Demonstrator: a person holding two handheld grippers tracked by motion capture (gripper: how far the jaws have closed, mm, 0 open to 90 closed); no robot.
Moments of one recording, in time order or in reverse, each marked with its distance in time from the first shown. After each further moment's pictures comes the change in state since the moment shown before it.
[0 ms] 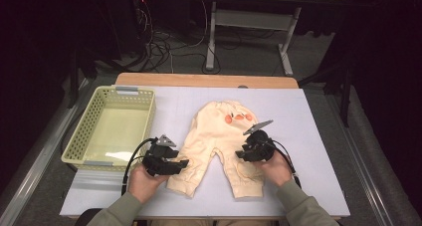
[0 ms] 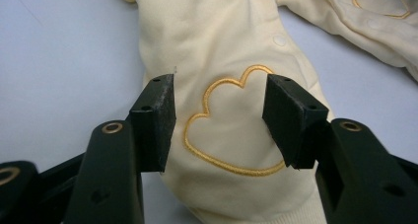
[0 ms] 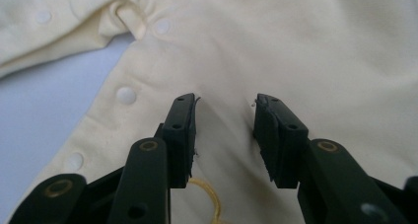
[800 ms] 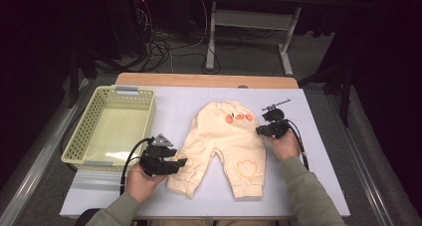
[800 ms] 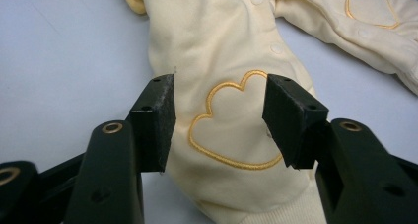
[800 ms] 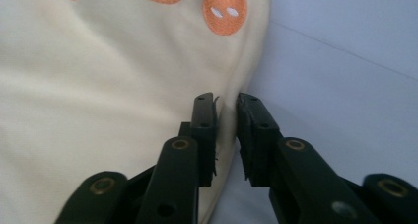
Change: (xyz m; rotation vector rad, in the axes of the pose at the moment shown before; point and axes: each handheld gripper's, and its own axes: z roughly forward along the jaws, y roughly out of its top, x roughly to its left) left arm 0.001 -0.002 -0.007 -0.031 0.008 -0.008; right arm -0.016 0.032 0.025 0.046 -0.019 0.073
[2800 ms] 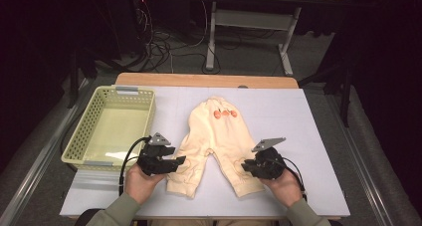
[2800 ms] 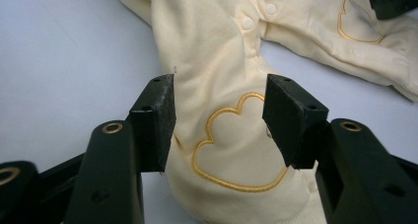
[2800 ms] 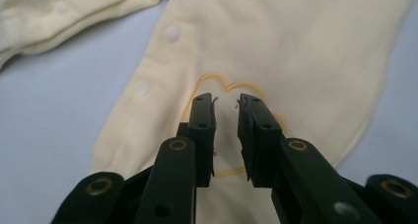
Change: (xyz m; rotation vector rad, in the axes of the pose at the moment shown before) left arm -0.003 0.002 -0.004 -0.012 0.011 -0.012; right arm 0.083 -0.111 -0.034 0.015 0.106 -0.300
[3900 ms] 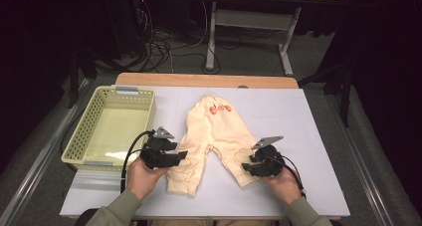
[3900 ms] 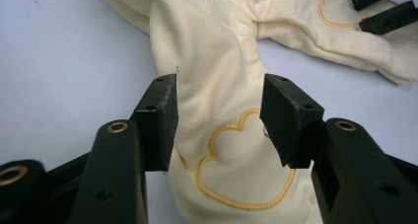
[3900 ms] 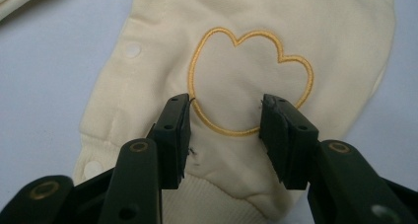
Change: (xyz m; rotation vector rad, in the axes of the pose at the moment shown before) left arm 0.007 0.027 0.012 0.047 0.041 0.011; right arm -0.023 -0.026 -0.021 -0.193 0.037 0.147
